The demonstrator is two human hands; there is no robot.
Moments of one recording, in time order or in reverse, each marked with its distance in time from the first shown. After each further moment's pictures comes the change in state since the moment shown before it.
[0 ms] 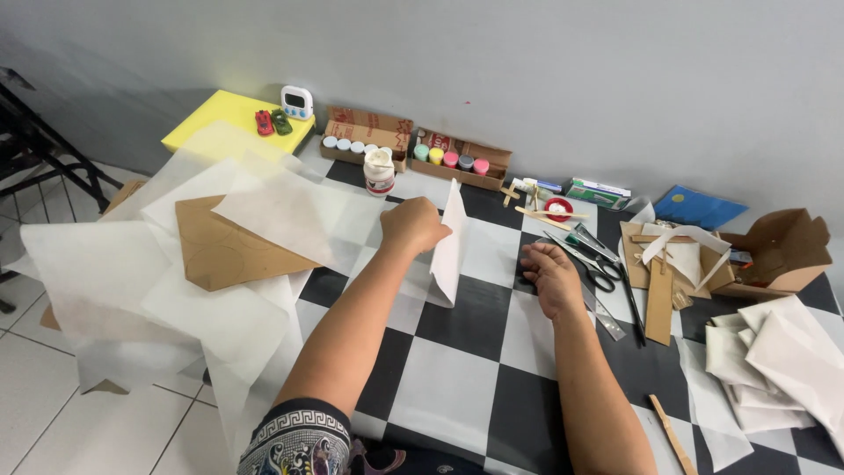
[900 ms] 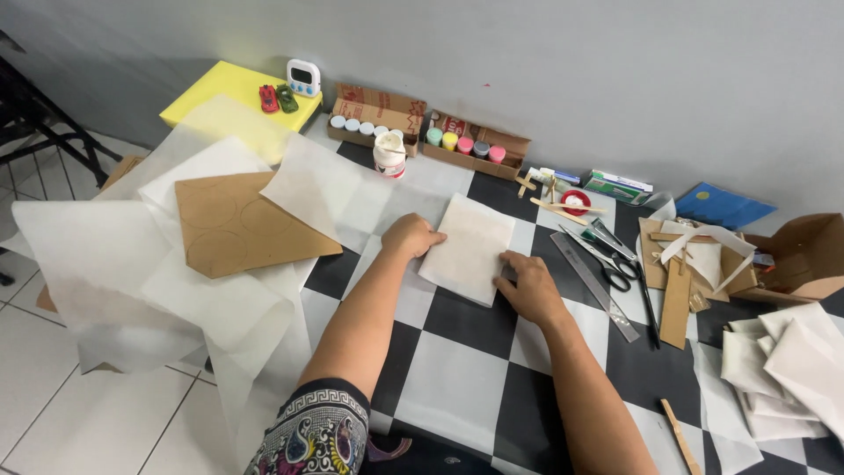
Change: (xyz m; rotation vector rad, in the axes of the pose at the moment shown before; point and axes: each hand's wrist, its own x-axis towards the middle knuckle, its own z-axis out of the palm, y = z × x) left_hand 0.022 -0.056 0.042 -0.168 -0.151 -0.128; right_hand -0.047 -0.022 0.048 -1.262 -0.302 -0.276
